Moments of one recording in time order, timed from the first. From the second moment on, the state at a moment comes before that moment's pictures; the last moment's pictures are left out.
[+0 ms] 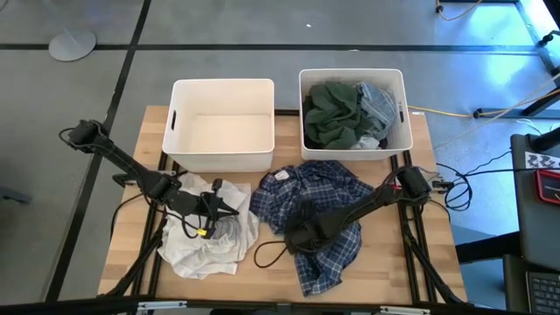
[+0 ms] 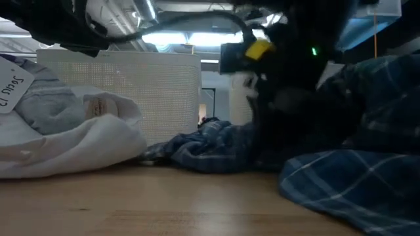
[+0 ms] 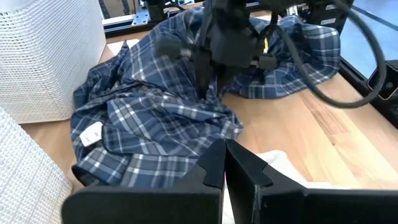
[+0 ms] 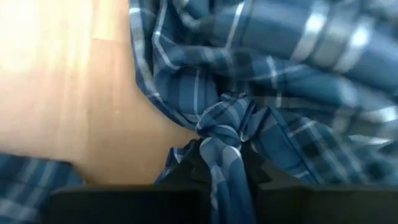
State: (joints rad) left arm -0.54 0.97 0.43 0.07 -0.46 -0.08; right arm 0.42 2.07 1.41 -0.65 0.43 0.26
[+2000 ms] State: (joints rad) left arm -0.53 0.96 0.43 0.07 -0.46 -0.07; right arm 0.47 2.05 1.43 -1.39 0.65 0.98
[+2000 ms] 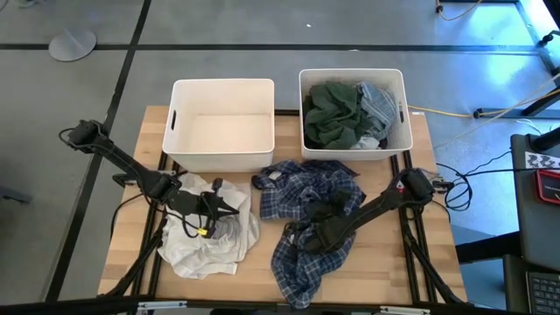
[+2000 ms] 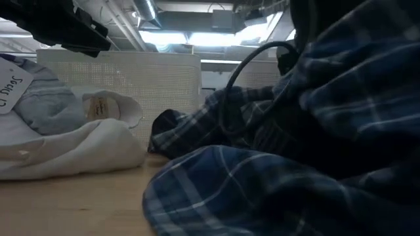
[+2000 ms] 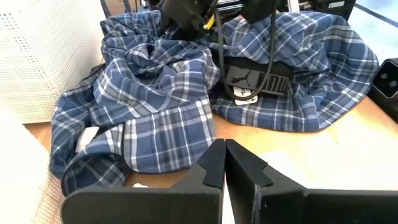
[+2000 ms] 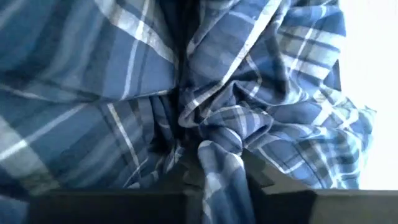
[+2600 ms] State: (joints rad) left arm -0.53 0.97 0.43 0.07 -0.46 -0.08; right arm 0.48 2.03 2.06 -1.52 0.36 0.75
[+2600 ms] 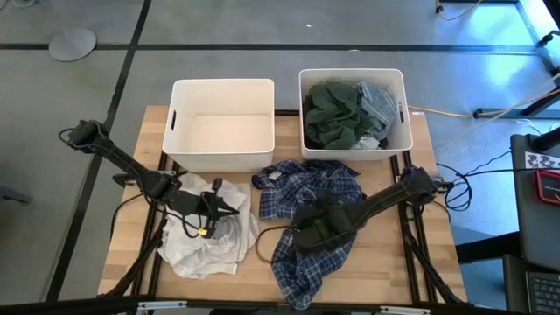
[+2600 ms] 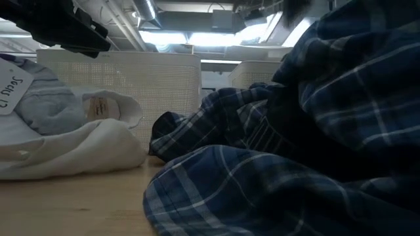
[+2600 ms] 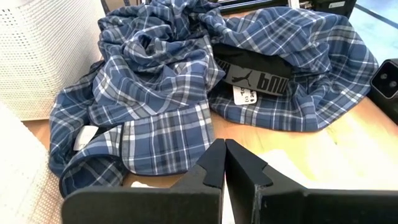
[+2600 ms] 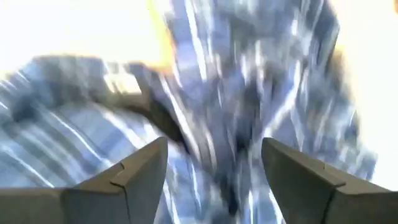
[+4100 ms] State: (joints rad) left arm -0.53 0.97 0.43 0.07 -0.46 -0.08; right arm 0.54 2.08 1.78 -1.08 0.23 0.59
